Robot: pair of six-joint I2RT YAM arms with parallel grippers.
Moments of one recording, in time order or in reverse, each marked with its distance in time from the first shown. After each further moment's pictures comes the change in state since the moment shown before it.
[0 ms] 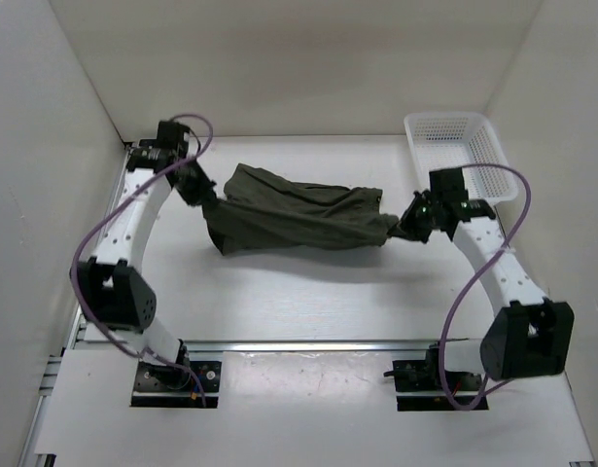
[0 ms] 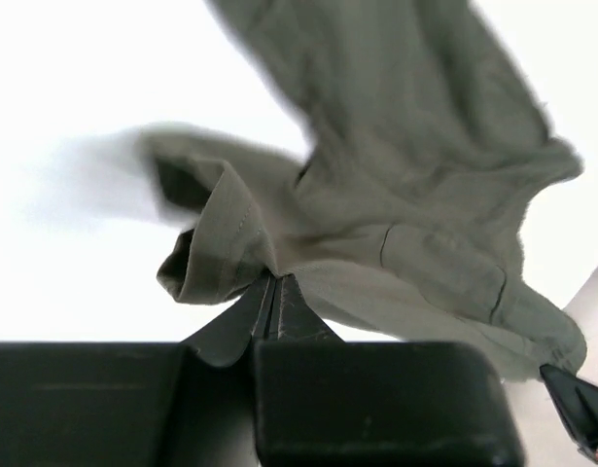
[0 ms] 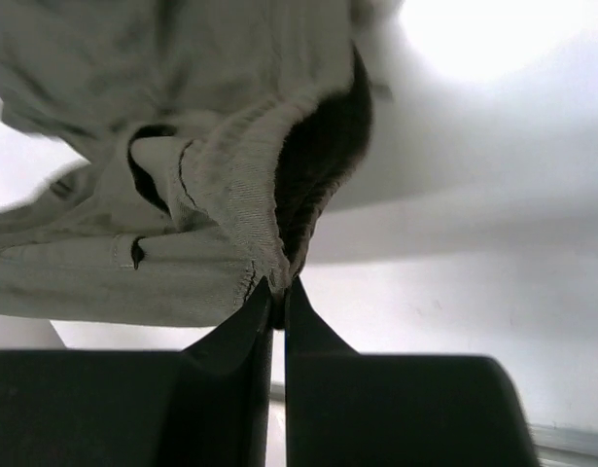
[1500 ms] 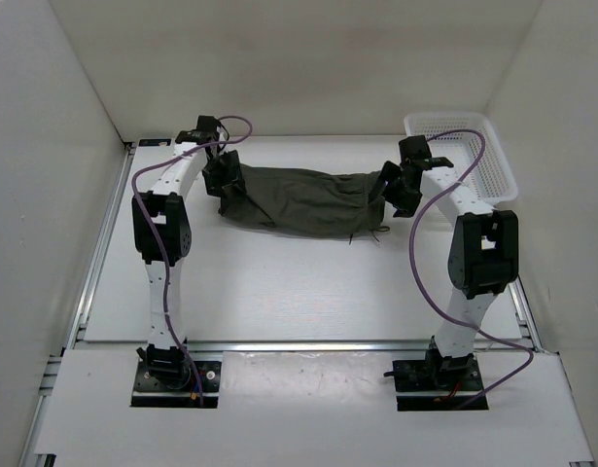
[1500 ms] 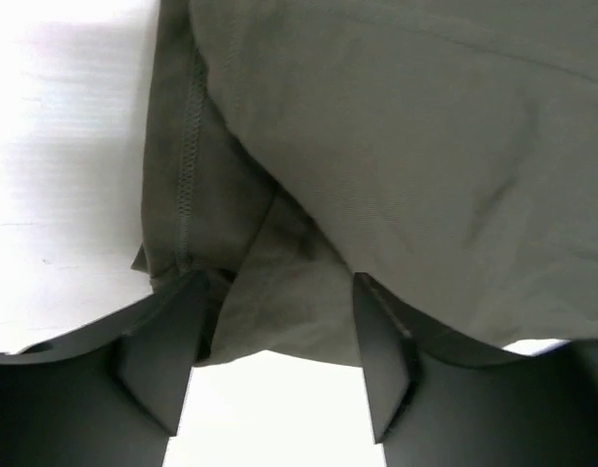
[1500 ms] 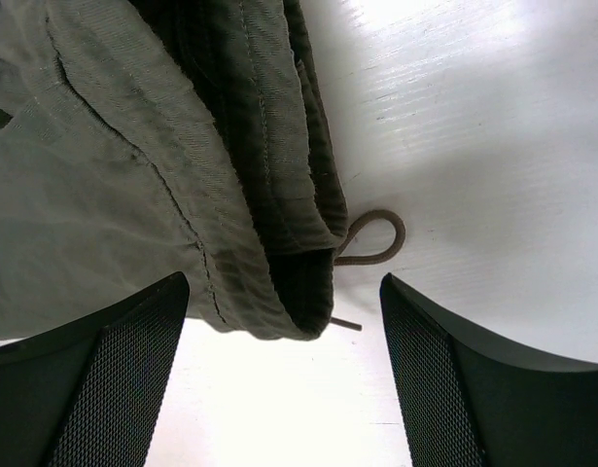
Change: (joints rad) left arm -0.006 0.729 0.542 0.068 0.082 0.349; right arm 0.032 0.597 0.450 0.050 0.172 -0.062
